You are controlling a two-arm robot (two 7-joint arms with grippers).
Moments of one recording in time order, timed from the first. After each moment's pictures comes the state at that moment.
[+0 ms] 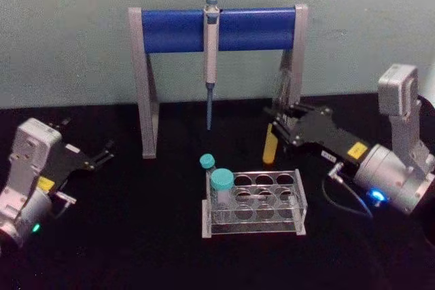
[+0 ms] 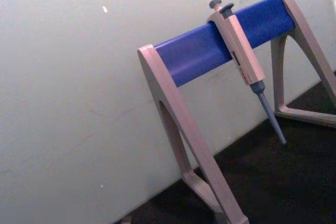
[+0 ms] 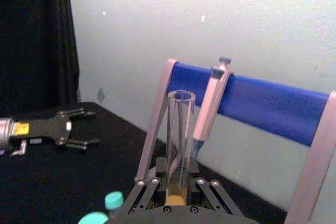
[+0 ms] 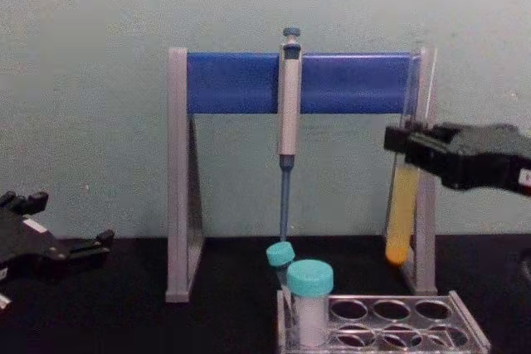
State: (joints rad) left arm -0.20 0.60 0.45 -1.41 -0.25 -0.12 0.03; right arm 0.23 0.48 -0.36 -1.57 0.47 -0.04 0.48
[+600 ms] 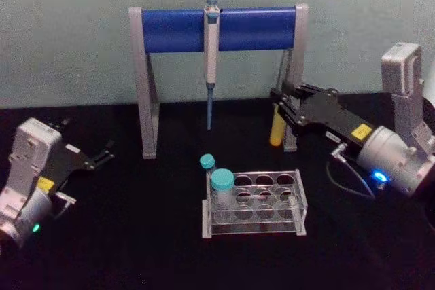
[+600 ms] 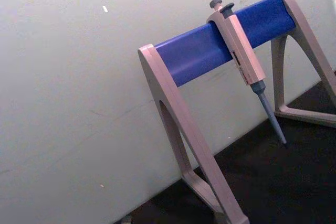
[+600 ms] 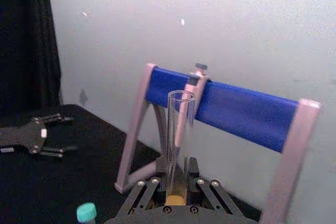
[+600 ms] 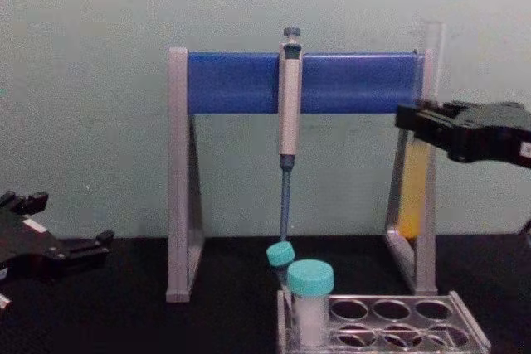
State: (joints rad) left arm -0.20 0.60 0.45 -1.41 -0.25 -0.12 0.03; right arm 0.28 0.47 -0.35 -1.54 0.46 -0.01 0.45
